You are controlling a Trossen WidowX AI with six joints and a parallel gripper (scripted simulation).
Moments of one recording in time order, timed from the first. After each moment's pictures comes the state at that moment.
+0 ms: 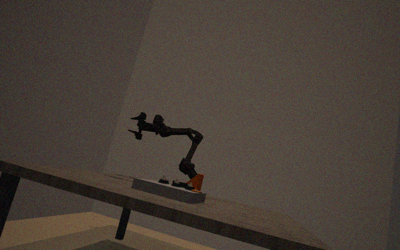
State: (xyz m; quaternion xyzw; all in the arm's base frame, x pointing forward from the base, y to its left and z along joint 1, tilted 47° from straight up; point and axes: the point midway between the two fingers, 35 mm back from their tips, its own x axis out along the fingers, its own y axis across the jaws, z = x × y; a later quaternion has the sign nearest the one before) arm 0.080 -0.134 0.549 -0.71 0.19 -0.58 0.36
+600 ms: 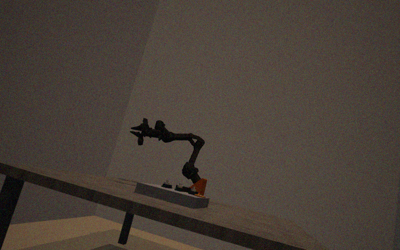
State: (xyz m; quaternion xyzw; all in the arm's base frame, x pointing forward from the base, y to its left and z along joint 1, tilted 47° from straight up) arm 0.119 -0.136 0.531 -0.68 0.09 -0.53 0.49
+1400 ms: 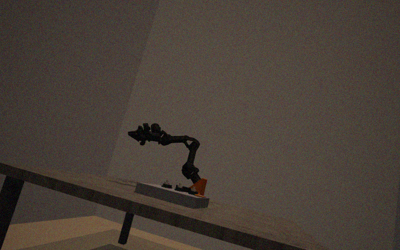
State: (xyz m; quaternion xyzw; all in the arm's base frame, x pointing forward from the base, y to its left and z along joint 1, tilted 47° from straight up) arm 0.212 -0.118 0.470 -0.52 -0.06 -0.37 0.77
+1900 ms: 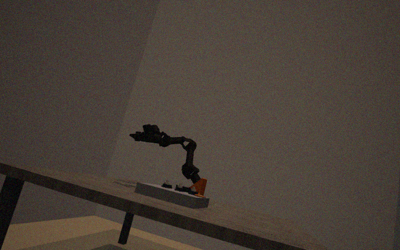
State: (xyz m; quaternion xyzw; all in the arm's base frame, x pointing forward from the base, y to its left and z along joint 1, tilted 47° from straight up) arm 0.260 -0.086 0.425 -0.36 -0.09 -0.24 0.90
